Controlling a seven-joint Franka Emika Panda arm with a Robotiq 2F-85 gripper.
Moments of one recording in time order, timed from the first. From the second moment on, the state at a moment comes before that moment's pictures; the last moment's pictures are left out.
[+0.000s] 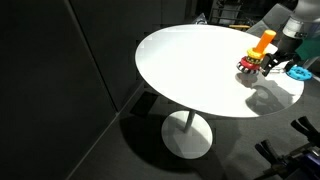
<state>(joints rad) 0.01 0.17 -0.12 -2.48 -0.36 2.59 0.55</state>
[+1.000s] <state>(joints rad) 0.02 0.21 -0.13 -2.44 -0.36 2.54 0.52</state>
